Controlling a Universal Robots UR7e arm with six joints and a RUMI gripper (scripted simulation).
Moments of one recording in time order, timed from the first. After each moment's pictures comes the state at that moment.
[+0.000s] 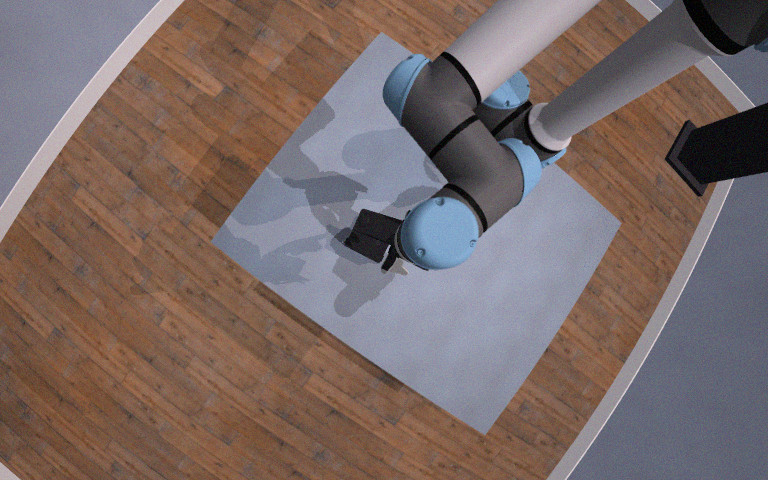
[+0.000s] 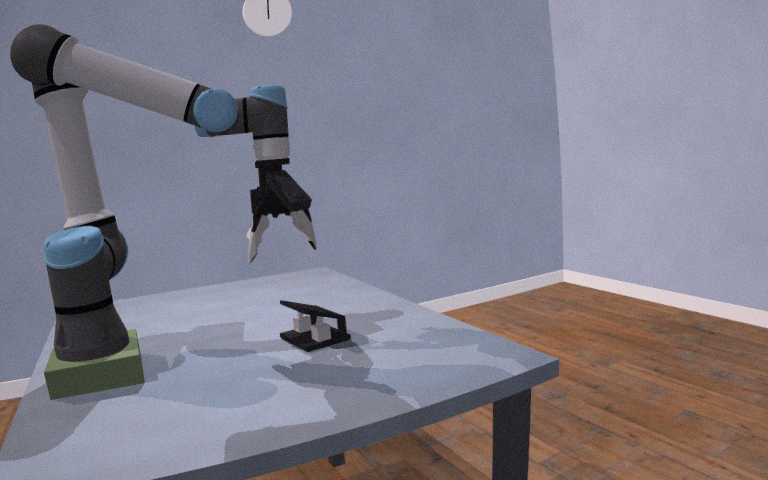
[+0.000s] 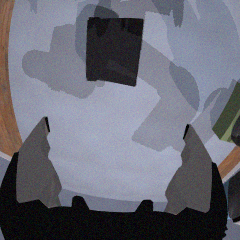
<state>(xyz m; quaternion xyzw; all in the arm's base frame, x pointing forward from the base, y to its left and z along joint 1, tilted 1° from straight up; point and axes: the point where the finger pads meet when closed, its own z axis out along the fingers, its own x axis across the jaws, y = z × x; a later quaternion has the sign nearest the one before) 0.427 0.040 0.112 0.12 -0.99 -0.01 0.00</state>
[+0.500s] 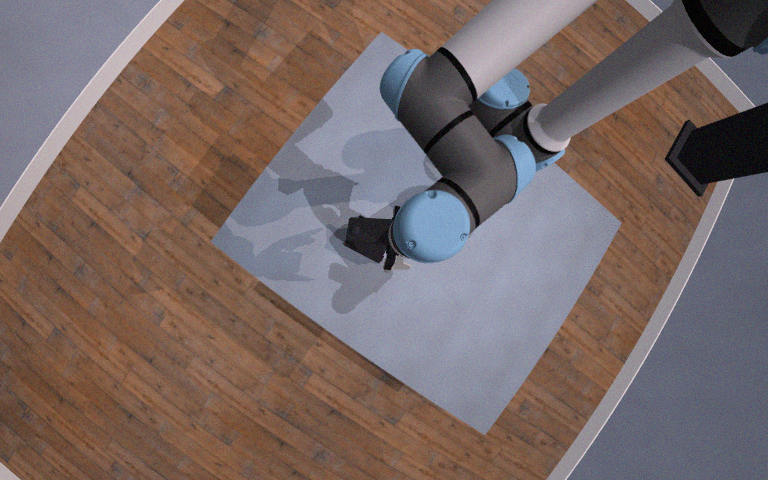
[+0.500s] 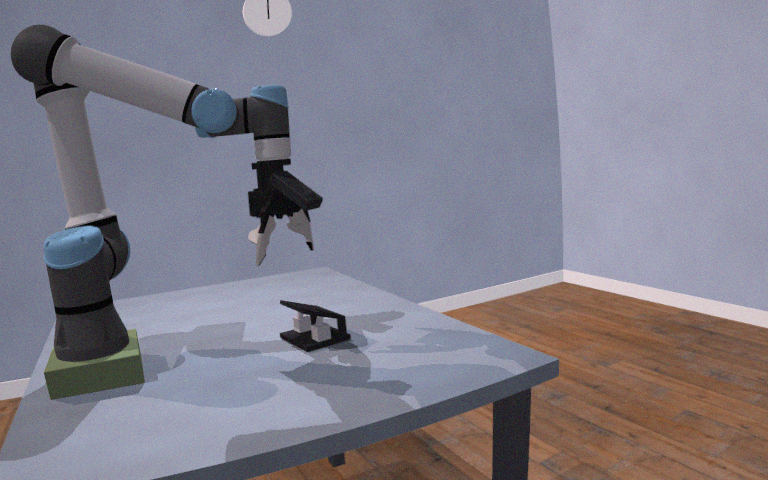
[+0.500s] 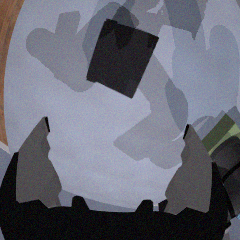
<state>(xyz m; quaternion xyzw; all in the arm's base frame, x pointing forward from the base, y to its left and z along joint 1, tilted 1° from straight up) 0.429 0.026 0.111 0.25 -0.97 -0.01 0.00</state>
